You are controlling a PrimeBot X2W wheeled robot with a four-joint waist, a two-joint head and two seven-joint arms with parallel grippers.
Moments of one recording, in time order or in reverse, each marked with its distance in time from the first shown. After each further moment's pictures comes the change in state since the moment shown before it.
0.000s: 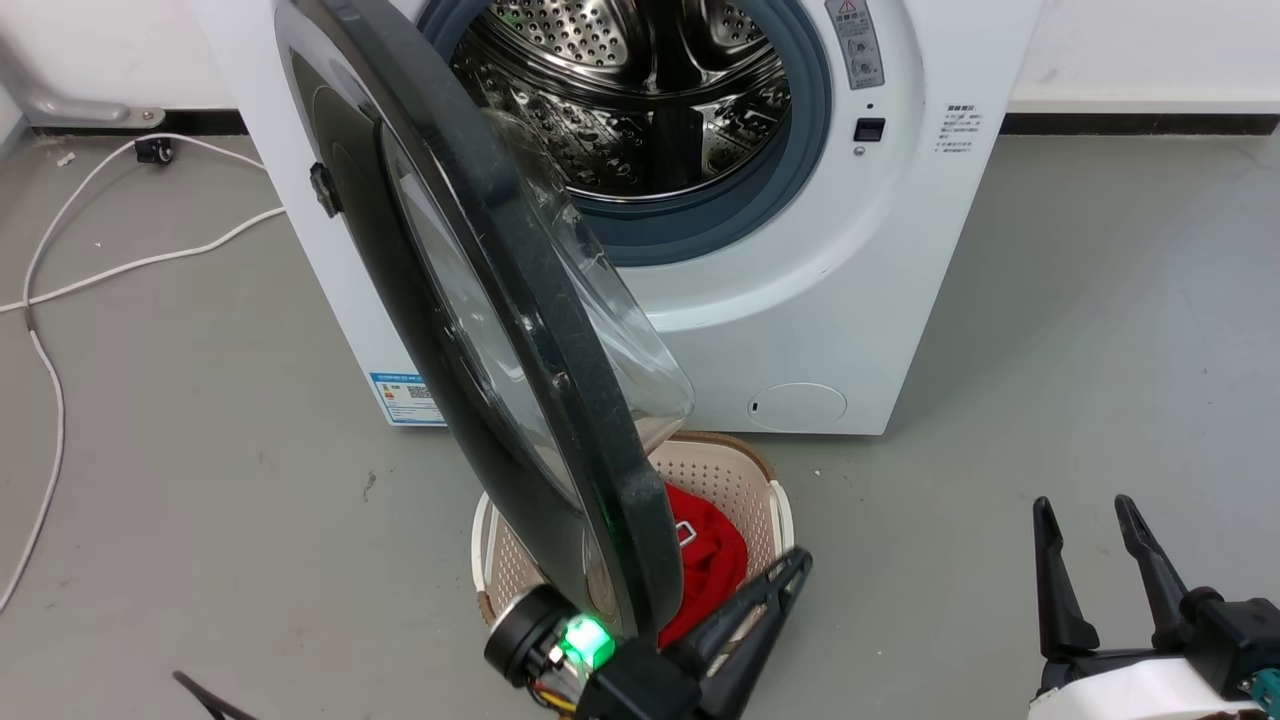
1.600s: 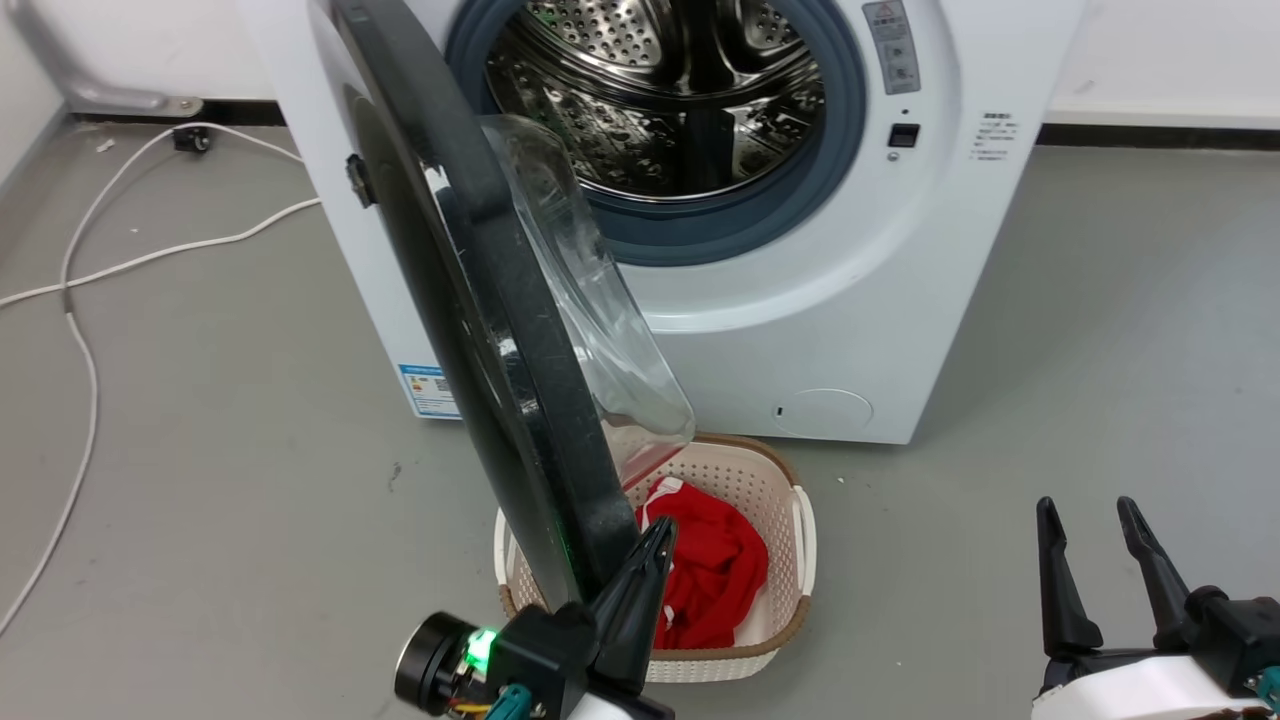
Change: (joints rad) left arm 0.025 0.008 0.118 0.075 -0.060 0.201 -0.015; right arm -0.009 0.000 -0.002 0.021 0.025 0.000 -0.001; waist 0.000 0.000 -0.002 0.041
